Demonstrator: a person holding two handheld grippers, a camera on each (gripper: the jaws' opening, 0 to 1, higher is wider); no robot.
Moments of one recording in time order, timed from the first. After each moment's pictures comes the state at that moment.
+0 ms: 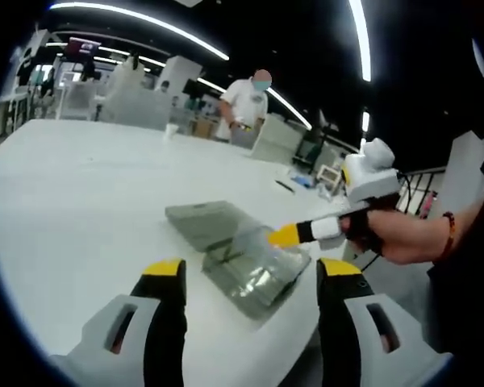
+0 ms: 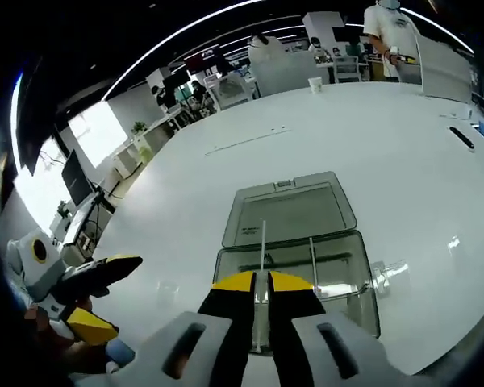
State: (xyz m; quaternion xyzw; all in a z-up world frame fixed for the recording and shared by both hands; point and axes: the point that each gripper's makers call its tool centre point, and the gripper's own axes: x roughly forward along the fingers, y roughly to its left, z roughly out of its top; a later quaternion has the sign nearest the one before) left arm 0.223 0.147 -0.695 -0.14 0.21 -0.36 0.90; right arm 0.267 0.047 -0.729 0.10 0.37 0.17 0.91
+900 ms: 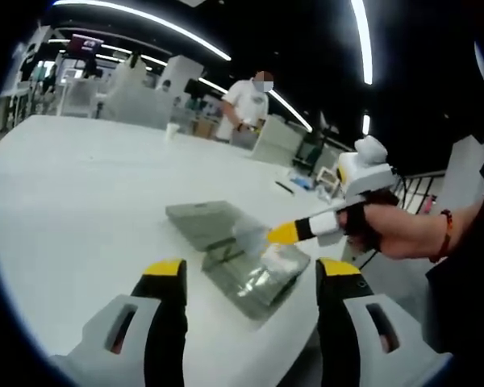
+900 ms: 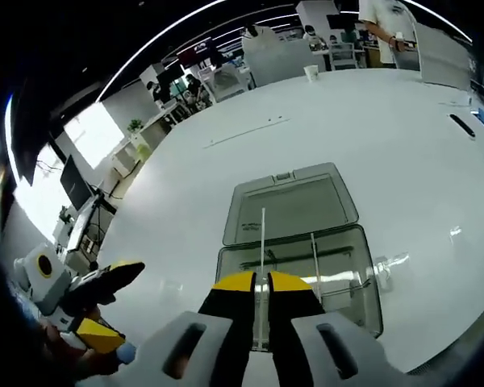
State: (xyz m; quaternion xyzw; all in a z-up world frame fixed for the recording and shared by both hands) left arm 0.222 0.149 -0.696 -0.15 0.21 -0.36 0.90; right arm 0.268 0.046 -0.737 0.12 0.41 0.16 0.89
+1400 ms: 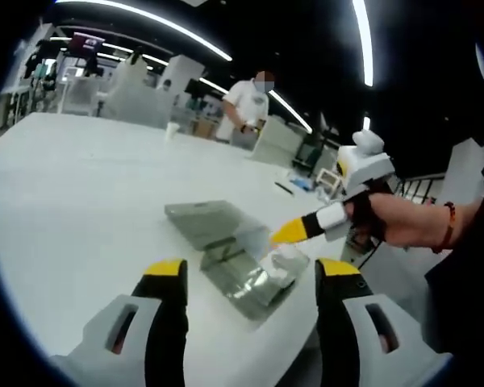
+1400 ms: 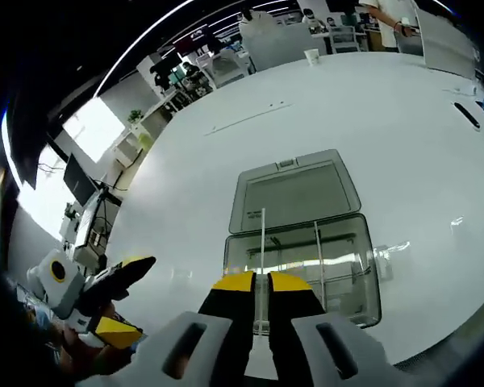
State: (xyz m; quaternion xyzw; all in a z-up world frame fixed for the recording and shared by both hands) left arm 0.221 0.148 -0.696 -0.15 0.21 -0.36 0.90; right arm 0.259 0.046 -0.736 0.13 0.47 0.18 0.86
